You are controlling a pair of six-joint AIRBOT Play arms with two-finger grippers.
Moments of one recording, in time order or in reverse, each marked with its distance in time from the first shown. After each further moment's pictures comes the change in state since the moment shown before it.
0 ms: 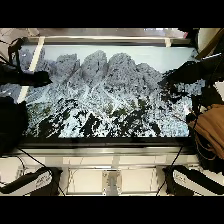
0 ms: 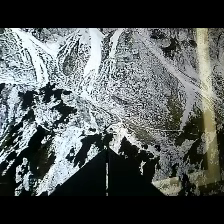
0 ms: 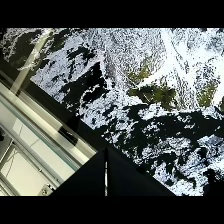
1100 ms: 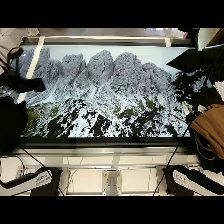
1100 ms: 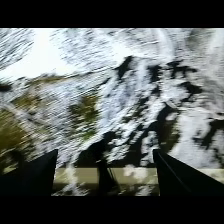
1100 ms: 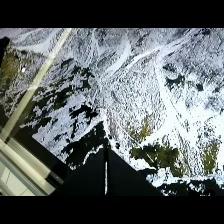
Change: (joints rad) left arm 0.070 -0.068 -0.010 0.402 -0.019 -0.050; right arm 0.001 0.000 0.000 0.000 -0.208 -0.010
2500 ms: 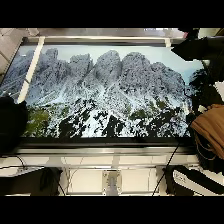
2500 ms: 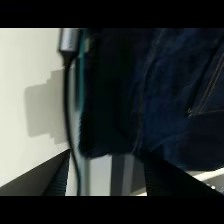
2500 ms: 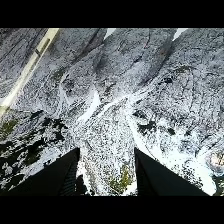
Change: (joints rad) left arm 1.306 0.010 -0.571 -0.466 0.262 0.034; right arm 0.000 -0.004 0.000 -0.142 -0.177 -0.001
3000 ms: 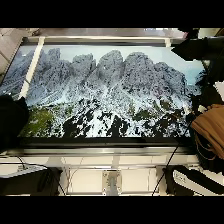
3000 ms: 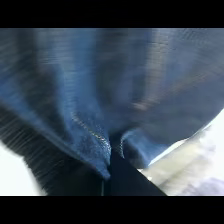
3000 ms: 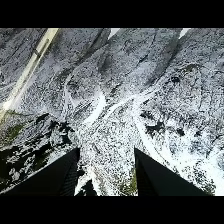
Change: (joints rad) left arm -0.190 -0.054 0.011 -0.200 -0.010 0.154; right arm 0.000 0.000 0.010 -0.019 0.006 0.030
